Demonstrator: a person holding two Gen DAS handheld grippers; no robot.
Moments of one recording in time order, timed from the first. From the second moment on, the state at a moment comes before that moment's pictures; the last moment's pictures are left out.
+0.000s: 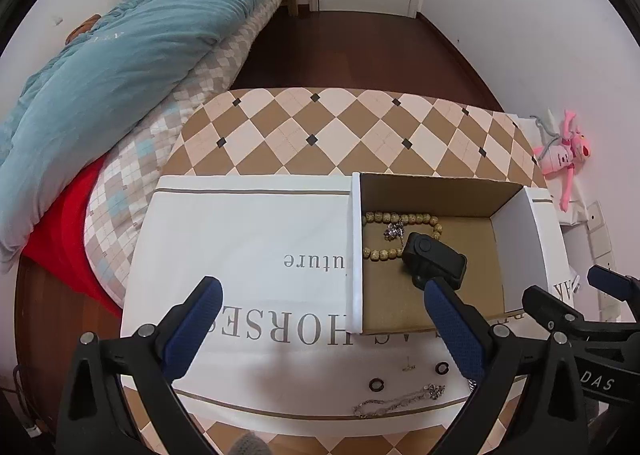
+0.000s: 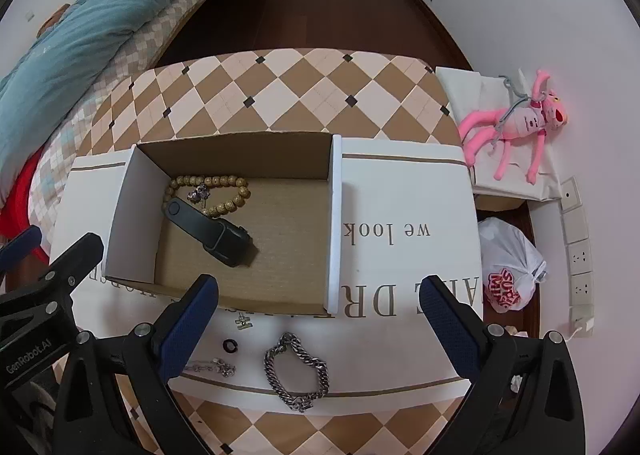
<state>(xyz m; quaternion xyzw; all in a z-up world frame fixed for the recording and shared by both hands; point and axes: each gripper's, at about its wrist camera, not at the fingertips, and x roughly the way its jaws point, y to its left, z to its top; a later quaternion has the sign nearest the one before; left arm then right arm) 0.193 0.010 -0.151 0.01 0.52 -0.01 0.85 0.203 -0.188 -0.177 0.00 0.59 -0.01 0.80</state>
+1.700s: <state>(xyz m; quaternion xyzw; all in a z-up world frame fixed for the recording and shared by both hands) 0.103 0.038 -0.228 0.07 0.57 0.07 0.82 0.121 -0.183 -0.258 -0.01 0.59 -0.02 0.80</state>
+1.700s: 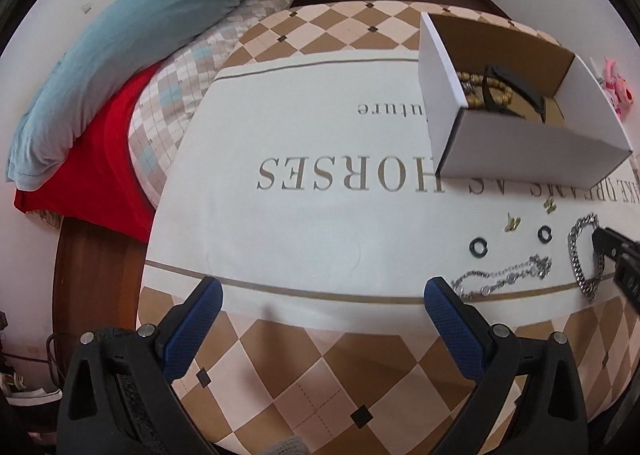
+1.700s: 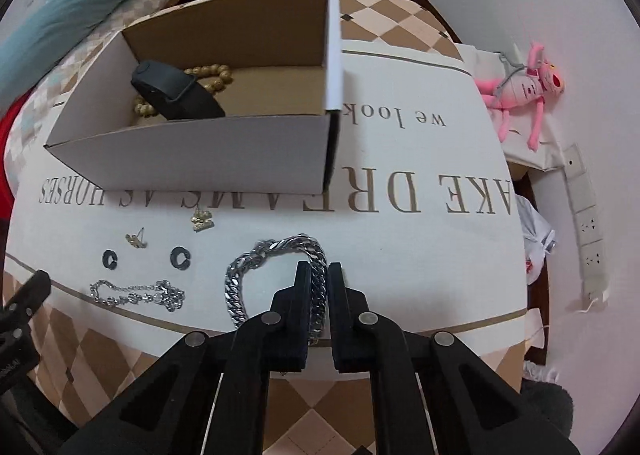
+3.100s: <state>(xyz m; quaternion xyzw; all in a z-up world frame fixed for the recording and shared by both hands) 0.103 -0.064 -0.220 0.00 0.59 -0.13 0.80 0.089 -0.272 -0.222 0.16 0.57 -0.05 0.80</state>
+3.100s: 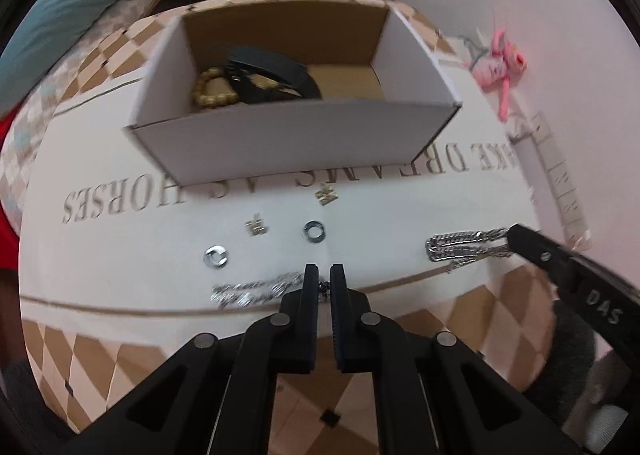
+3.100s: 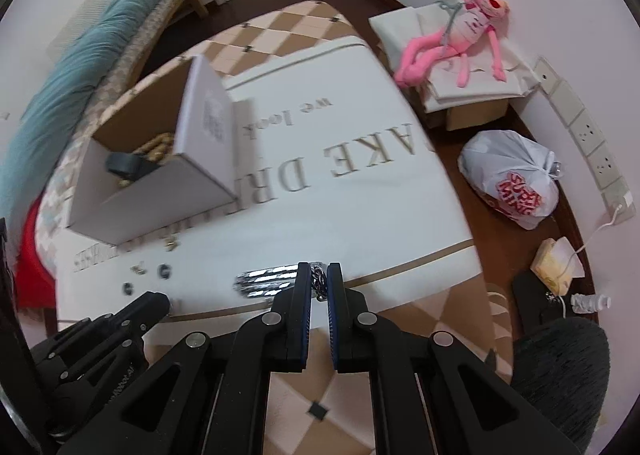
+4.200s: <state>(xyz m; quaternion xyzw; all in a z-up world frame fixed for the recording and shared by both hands) 0.222 -0.008 -0.055 -0.07 0.48 -0.17 0.85 0.205 -0.201 -0.079 0.13 0.49 0.10 0.85</state>
